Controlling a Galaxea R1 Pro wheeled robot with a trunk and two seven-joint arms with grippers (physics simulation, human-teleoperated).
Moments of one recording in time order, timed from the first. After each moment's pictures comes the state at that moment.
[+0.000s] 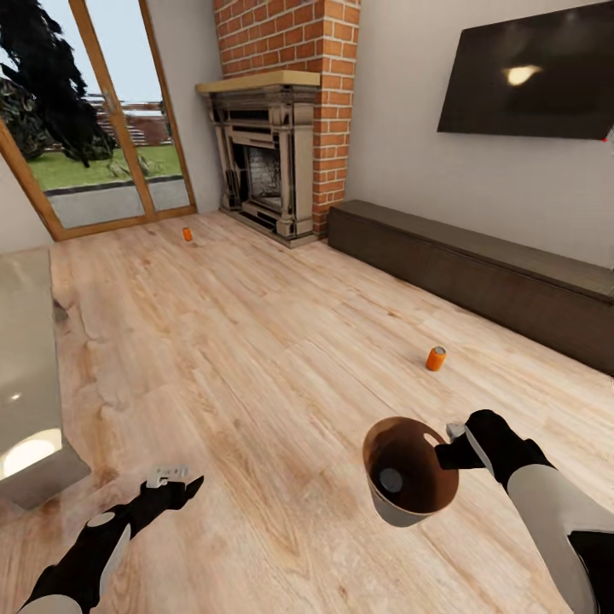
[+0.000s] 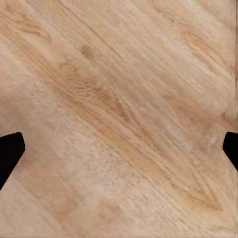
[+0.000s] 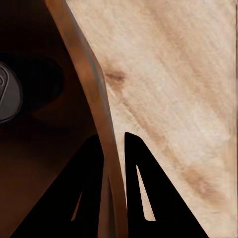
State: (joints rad) left arm -0.48 0.14 0.28 -0.63 -0.11 0.04 -0.46; right arm -0.89 -0.22 -0.01 -0.44 0.19 0.87 0.32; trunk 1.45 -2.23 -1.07
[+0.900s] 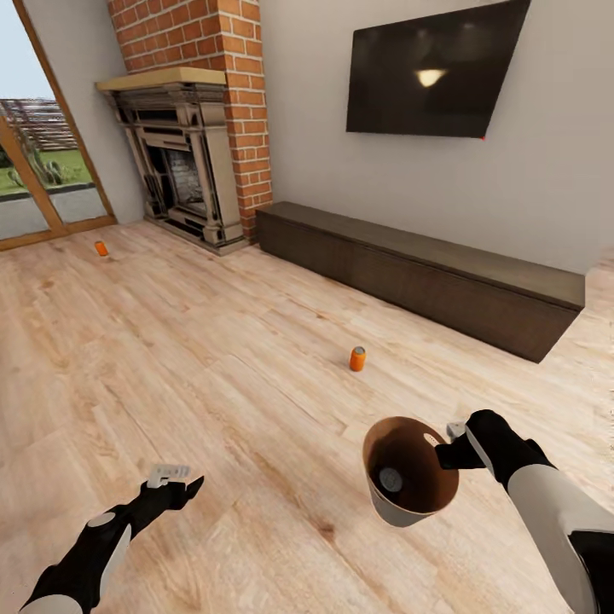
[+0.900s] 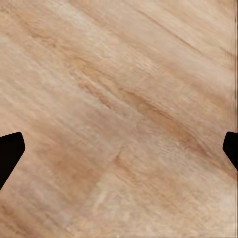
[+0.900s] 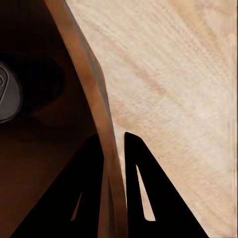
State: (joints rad) left arm -0.48 0.14 0.28 -0.63 -0.11 0.04 -0.46; right arm -0.89 -0.22 -0.01 -0.44 0.19 0.87 0.32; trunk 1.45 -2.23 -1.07
